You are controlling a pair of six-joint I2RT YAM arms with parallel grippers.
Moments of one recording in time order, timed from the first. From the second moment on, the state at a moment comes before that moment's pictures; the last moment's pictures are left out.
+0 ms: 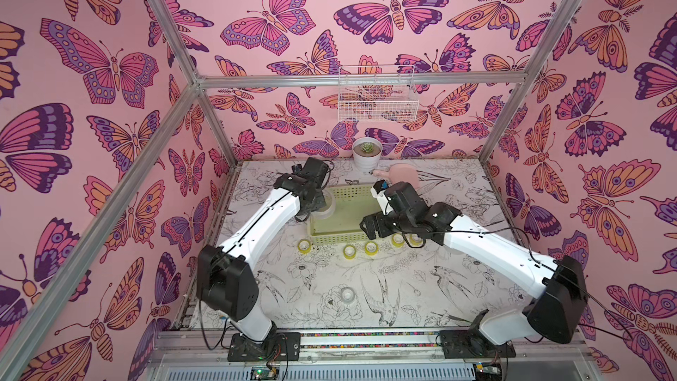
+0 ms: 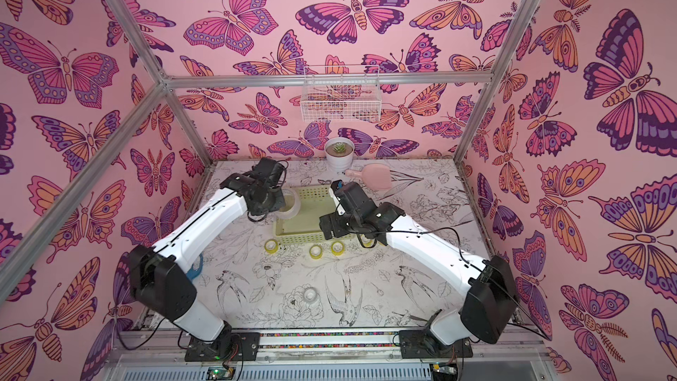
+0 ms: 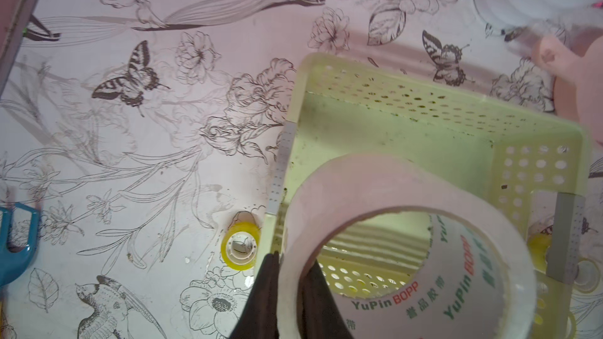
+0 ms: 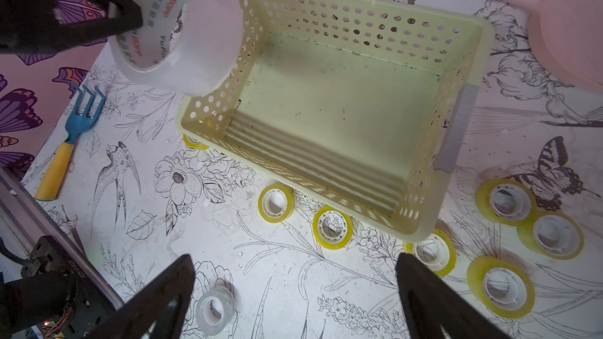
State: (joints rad) left arm -0.45 1.70 1.56 -1.00 -0.26 -0.69; right arm 0.84 1.46 1.26 -0.63 0.00 0.34
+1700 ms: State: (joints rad) left arm -0.52 1.79 1.65 -1.08 -0.17 -0.69; right arm 0.66 1.24 1.09 -0.69 0.25 0.54
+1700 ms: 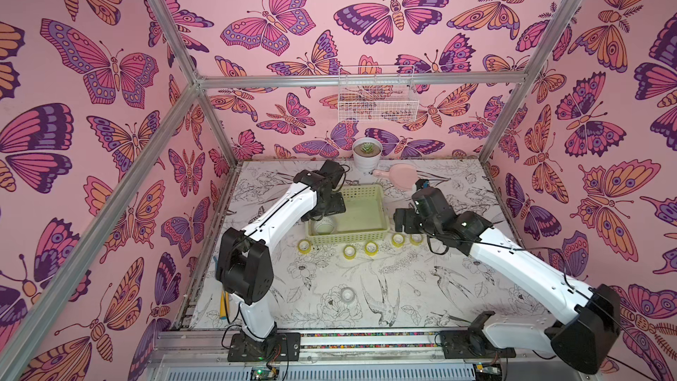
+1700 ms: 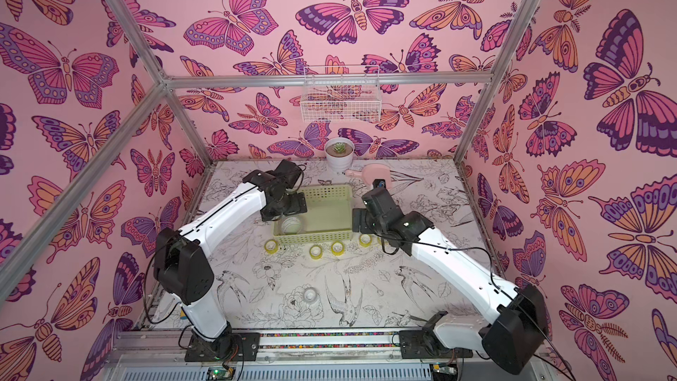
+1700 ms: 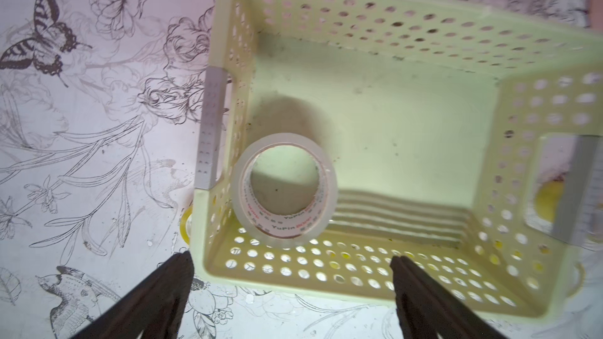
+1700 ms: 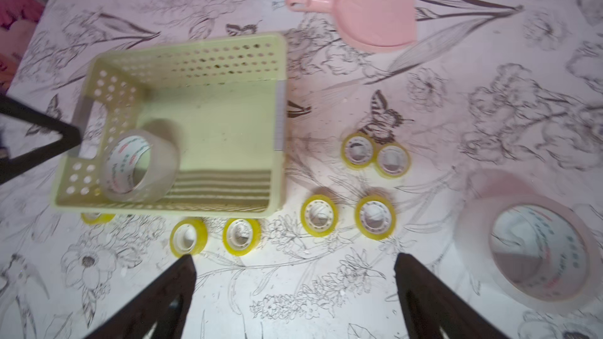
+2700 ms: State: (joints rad) left arm -0.74 1.85 1.72 -0.79 0.06 -0.62; right arm -0.03 1.21 0.81 -0.76 0.14 0.59
